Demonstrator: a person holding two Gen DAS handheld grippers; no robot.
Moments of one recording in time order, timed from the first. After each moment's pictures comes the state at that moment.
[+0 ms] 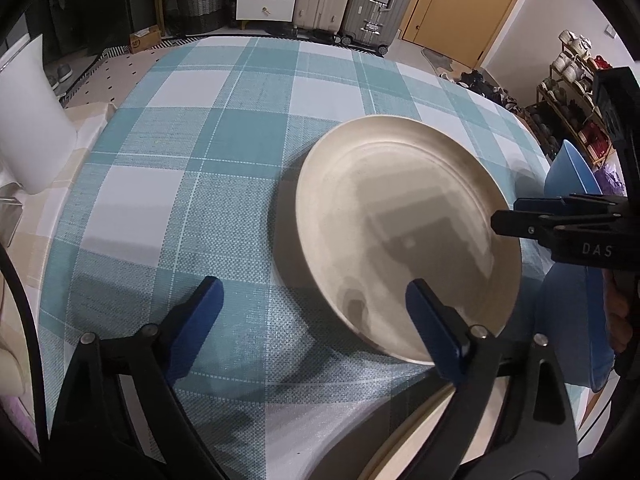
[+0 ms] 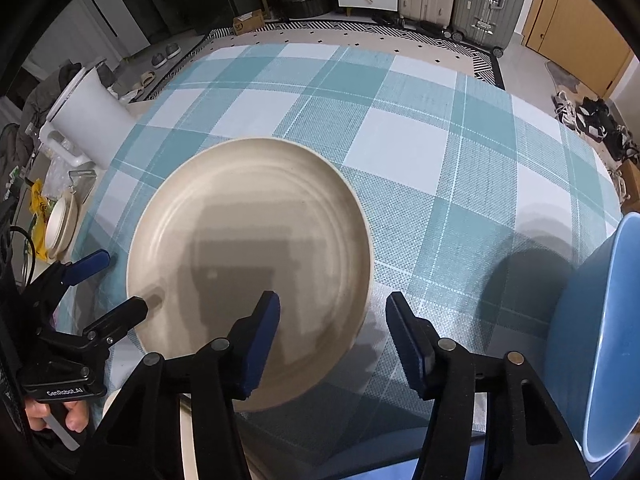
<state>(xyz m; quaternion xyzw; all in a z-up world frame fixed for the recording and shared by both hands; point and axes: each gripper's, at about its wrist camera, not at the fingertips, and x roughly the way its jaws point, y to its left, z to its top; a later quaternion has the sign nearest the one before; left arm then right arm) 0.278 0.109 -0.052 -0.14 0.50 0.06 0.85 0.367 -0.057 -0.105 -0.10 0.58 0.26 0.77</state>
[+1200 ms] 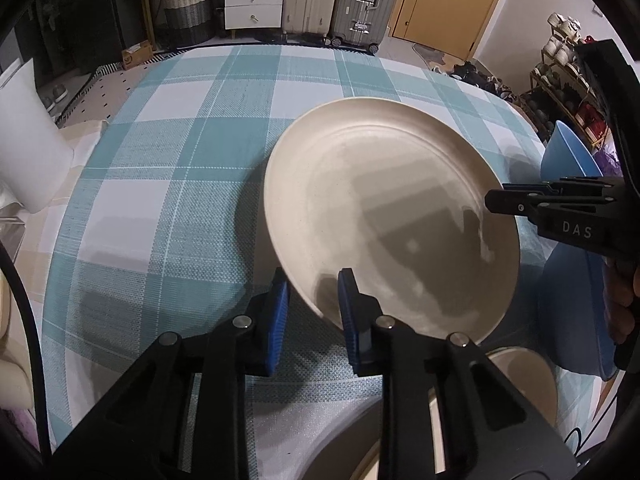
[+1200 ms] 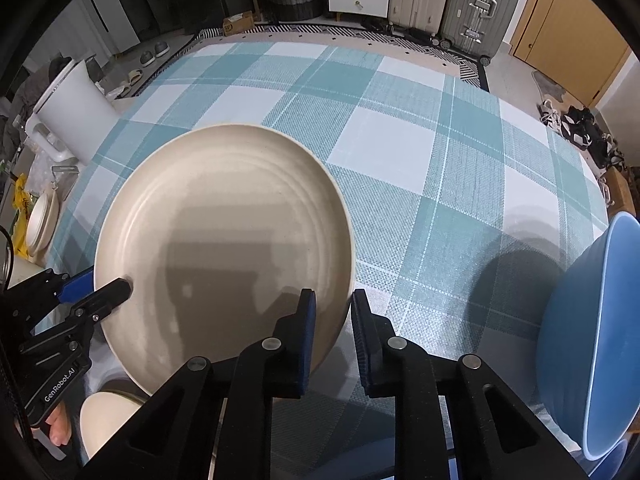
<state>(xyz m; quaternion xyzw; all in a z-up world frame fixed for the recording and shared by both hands) 0.274 0.093 -0.048 -0.11 0.49 0.05 0.86 0.363 -0.059 -0.109 -0.12 0.55 0.24 0.79</state>
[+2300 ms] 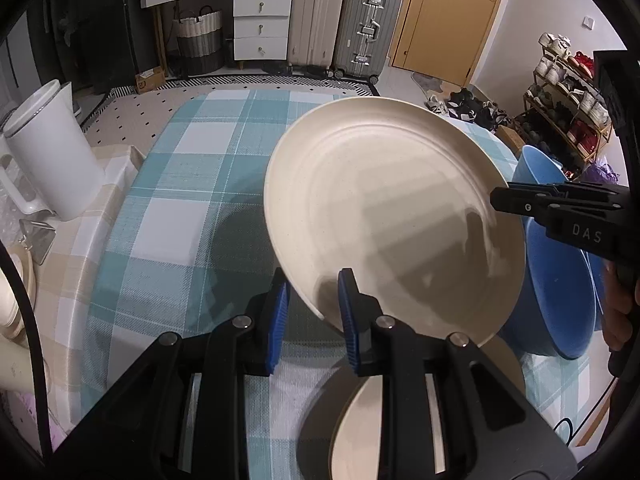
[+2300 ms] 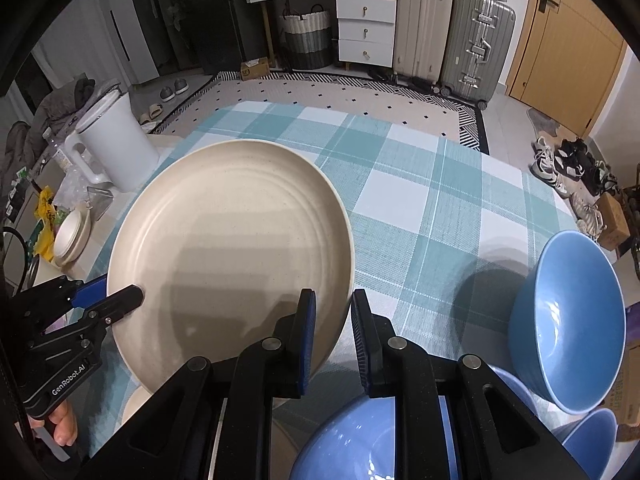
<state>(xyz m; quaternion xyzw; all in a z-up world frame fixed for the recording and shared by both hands) 0.208 0.081 0.024 -0.10 0.44 0.07 0.89 0.306 -0.067 -0.036 -0.10 0.48 0.26 0.83</state>
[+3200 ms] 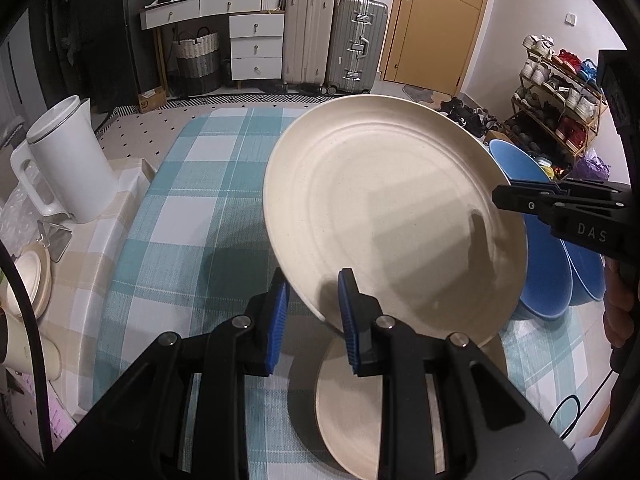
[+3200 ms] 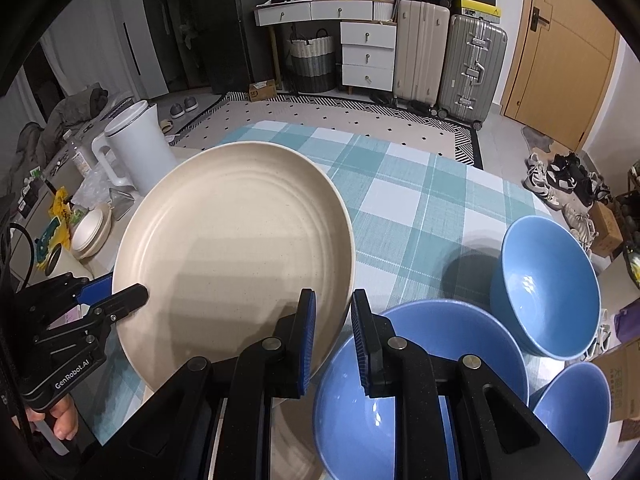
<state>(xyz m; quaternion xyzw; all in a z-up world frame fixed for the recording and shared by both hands) 0.142 0.047 0.057 -0.08 0.41 0.06 0.90 0.239 -0.093 -0.006 -0.09 0.44 0.27 0.85</state>
